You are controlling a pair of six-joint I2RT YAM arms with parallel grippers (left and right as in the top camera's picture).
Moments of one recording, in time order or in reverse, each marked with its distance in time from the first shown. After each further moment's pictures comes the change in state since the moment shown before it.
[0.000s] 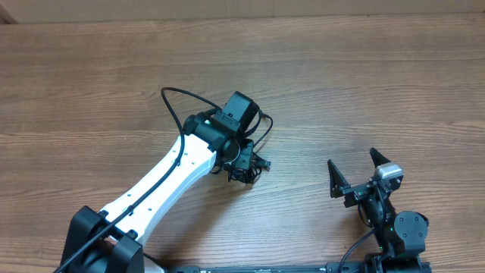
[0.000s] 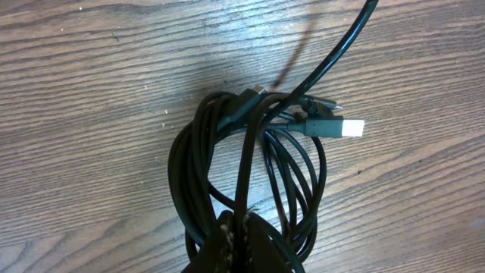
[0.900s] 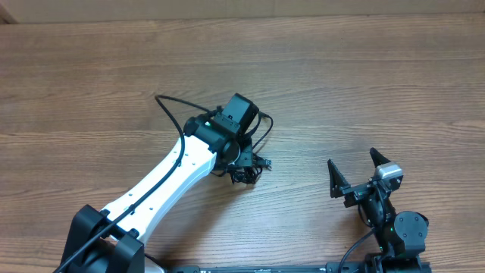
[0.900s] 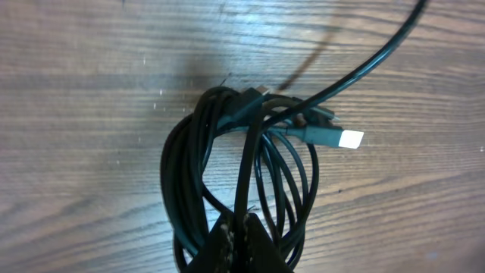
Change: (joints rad) left arm 0.000 0.000 -0.034 0.035 0.018 -0.230; right arm 0.000 0.000 0.000 0.000 0.000 0.000
